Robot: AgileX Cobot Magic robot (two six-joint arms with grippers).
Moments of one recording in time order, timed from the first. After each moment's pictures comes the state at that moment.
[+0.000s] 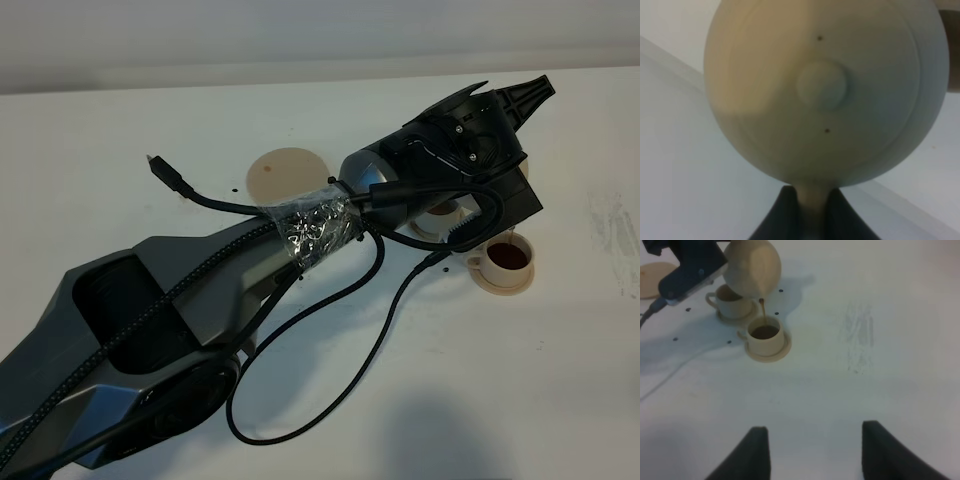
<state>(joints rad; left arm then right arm) -0.93 2.46 -2.25 0.68 0.74 1.49 0.08 -0.01 -0.52 0.07 1.11 -0.05</state>
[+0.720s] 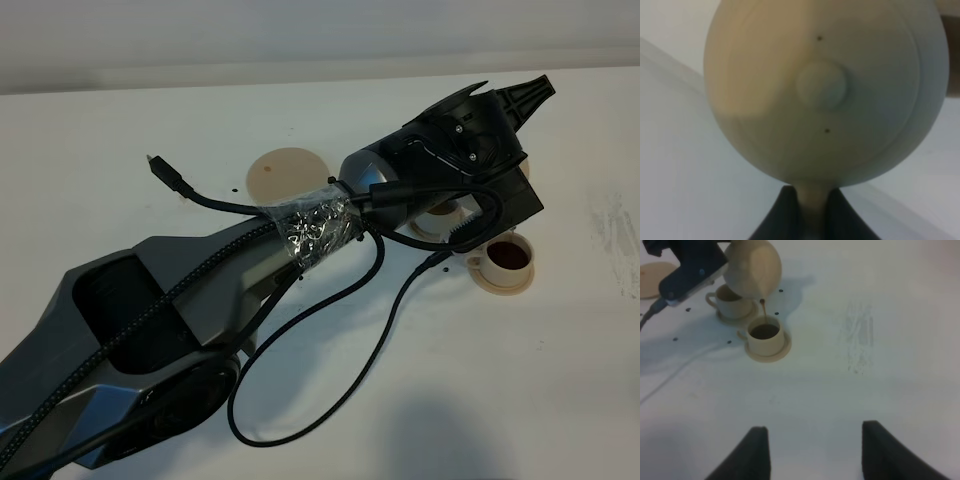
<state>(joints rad) -0.93 2.46 -2.25 0.66 0.75 1.48 0.08 -0.01 -0.52 0.07 1.11 -0.05</state>
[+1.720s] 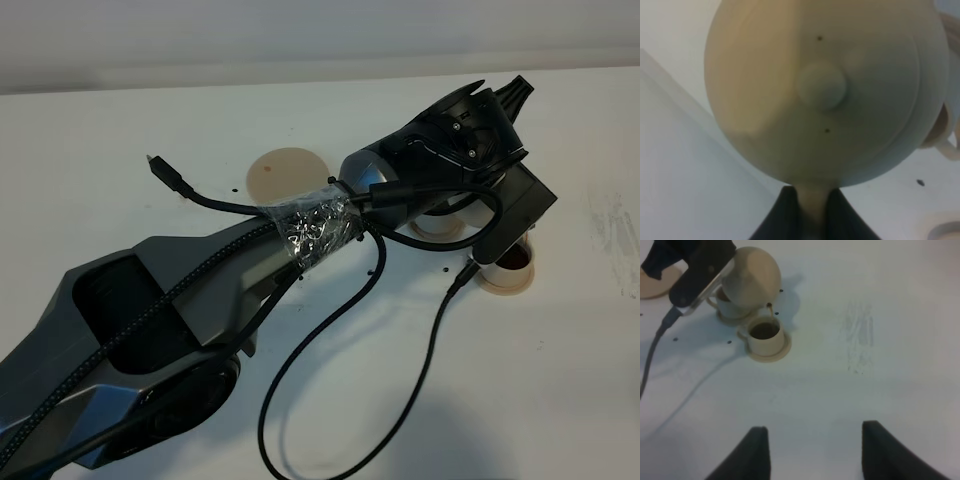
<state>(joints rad) -0.93 2.46 -2.25 0.58 0.83 1.25 0.08 -0.01 -0.52 0.07 1.11 -0.05</state>
